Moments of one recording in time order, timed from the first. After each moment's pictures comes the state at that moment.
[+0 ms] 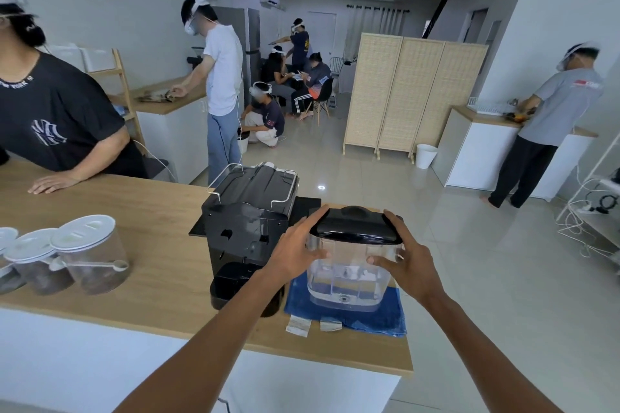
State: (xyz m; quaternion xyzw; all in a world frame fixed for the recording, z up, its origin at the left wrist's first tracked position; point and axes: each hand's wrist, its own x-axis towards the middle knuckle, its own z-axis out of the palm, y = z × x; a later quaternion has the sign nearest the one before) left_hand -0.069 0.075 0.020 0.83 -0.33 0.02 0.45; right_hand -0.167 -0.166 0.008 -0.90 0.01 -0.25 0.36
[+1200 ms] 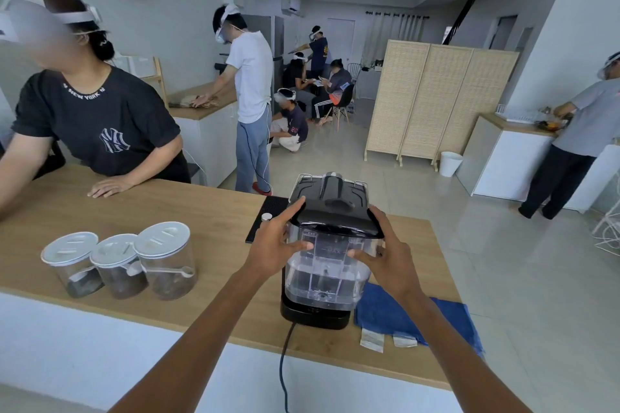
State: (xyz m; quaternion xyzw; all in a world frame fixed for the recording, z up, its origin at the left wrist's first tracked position) left_hand 0.011 0.271 0.024 0.82 -0.28 0.07 0.49; right_hand -0.088 0.041 0.024 -0.88 0.02 -0.24 0.41
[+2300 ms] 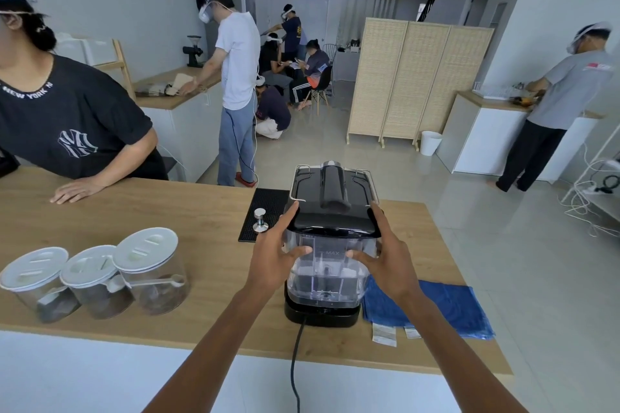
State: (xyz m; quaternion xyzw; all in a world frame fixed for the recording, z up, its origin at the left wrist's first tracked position) left_hand 0.029 0.282 -0.012 0.80 -0.28 0.12 0.52; right_hand -0.061 0.062 -0.004 -0.89 0.05 -0.25 0.37
